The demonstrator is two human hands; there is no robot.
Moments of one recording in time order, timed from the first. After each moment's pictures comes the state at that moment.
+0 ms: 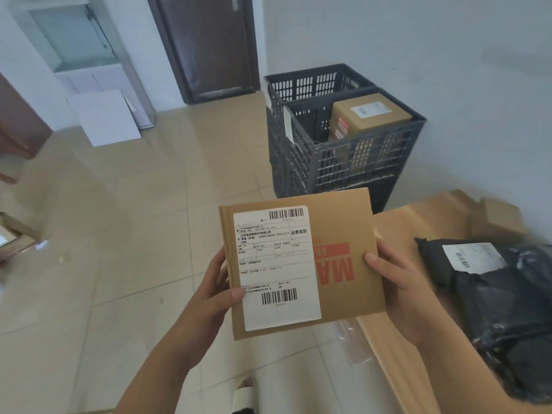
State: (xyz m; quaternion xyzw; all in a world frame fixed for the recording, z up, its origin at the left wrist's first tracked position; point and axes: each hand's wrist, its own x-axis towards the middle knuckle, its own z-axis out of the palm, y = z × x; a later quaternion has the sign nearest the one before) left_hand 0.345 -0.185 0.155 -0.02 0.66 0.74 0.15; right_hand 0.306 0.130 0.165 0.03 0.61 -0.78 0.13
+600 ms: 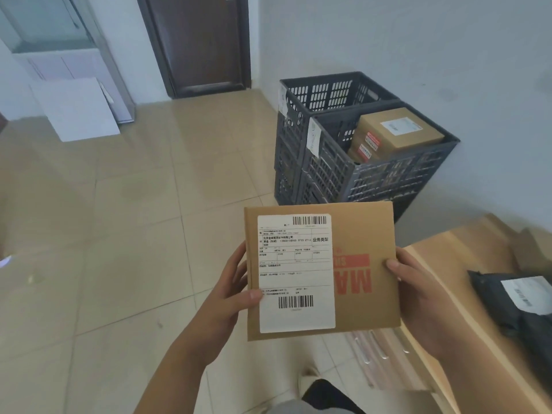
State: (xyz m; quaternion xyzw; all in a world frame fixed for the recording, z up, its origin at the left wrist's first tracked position) left_hand 0.208 -0.353 0.139 0.03 0.63 0.75 0.20; right_hand 0.205 -0.034 0.173 0.12 0.63 -0.76 0.10
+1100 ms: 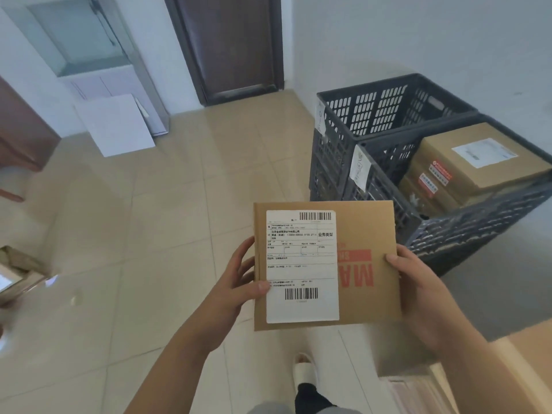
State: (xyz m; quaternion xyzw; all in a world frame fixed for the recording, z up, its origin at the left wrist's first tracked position) left_hand -0.030 -0.396 0.144 -0.03 0.67 0.72 0.18; right_hand -0.056 -0.081 0.147 0.13 0.59 -0.78 0.14
